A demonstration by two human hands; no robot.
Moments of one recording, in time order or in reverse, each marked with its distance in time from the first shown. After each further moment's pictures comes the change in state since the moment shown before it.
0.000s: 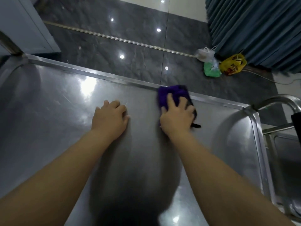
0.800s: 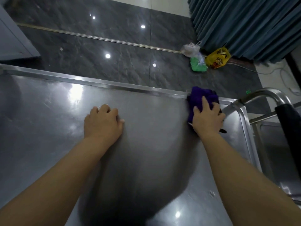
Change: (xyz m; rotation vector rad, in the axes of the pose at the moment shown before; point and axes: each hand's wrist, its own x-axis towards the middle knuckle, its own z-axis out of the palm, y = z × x) left_hand 0.002 0.019 -0.010 0.058 -0.014 -0.046; right_hand 0.025 0.116 -0.016 0.049 0.032 0.367
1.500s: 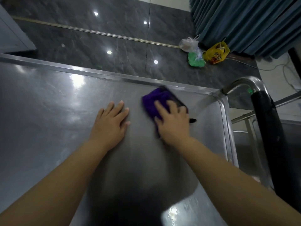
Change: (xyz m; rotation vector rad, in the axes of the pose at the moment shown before) left_hand -0.031 0.075 0.056 -0.080 -0.069 0.205; right_hand -0.053 0.027 0.001 -0.039 -0.027 -0.652
